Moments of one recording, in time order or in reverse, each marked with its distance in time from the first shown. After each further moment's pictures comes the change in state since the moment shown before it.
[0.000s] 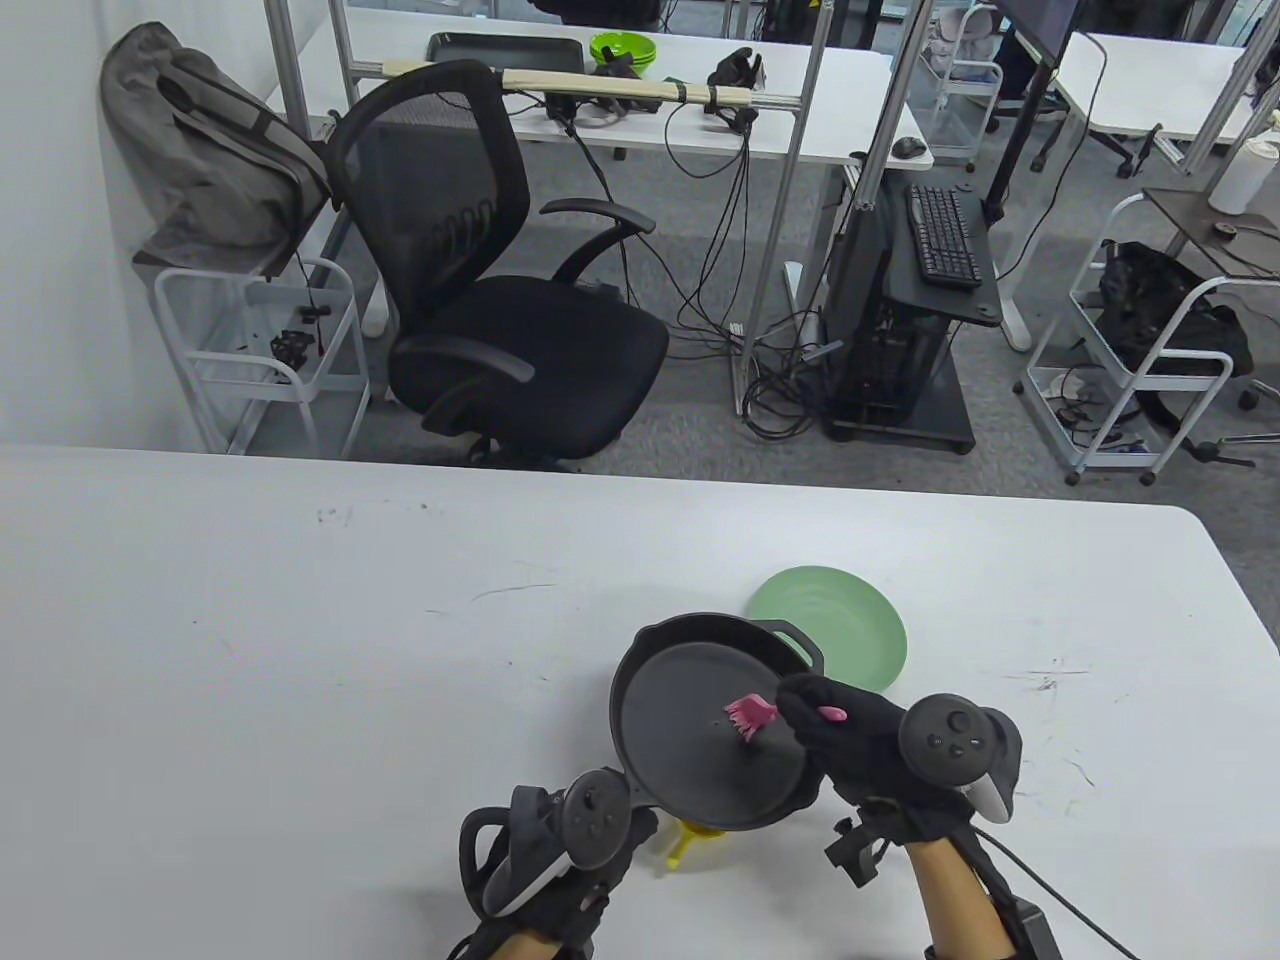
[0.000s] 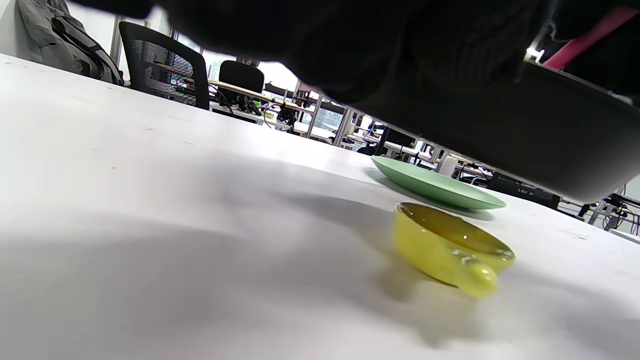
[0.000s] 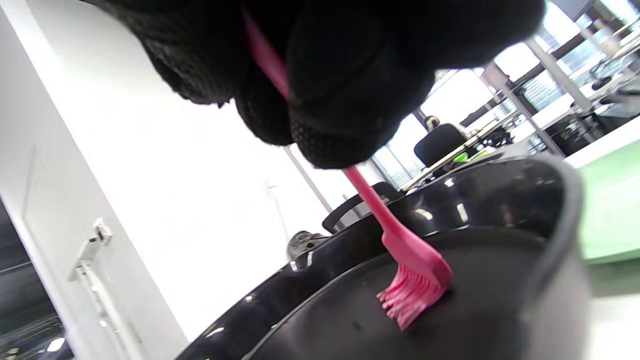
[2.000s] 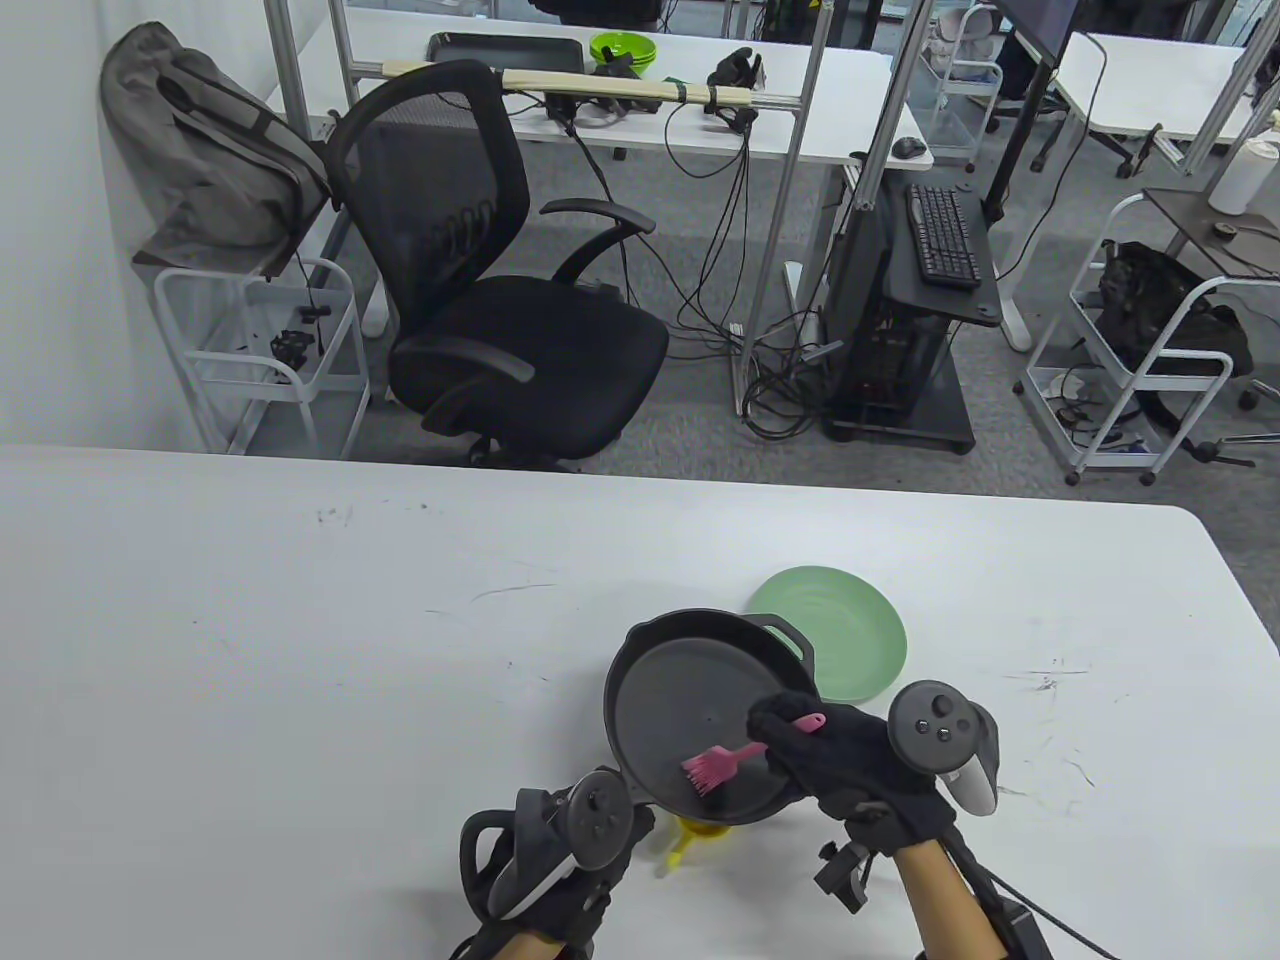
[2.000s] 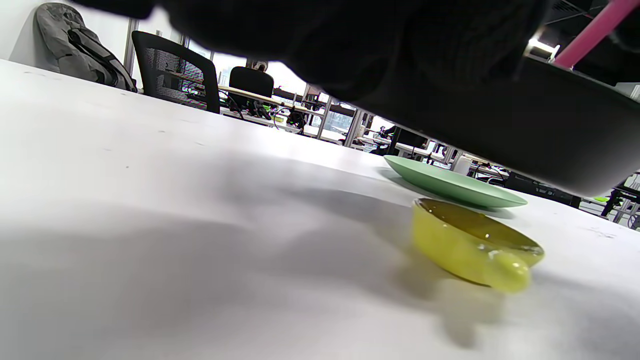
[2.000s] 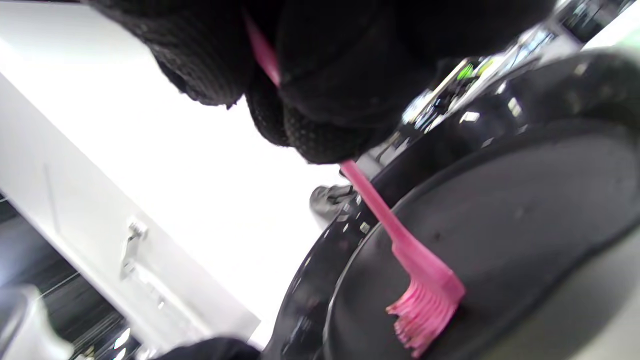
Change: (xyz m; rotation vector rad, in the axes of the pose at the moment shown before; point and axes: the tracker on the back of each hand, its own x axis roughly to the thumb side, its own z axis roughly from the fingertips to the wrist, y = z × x) left_hand -0.001 -0.005 -0.001 0.015 0.032 -0.027; right_hand 0.012 0.010 -0.002 0.144 0.042 -0.204
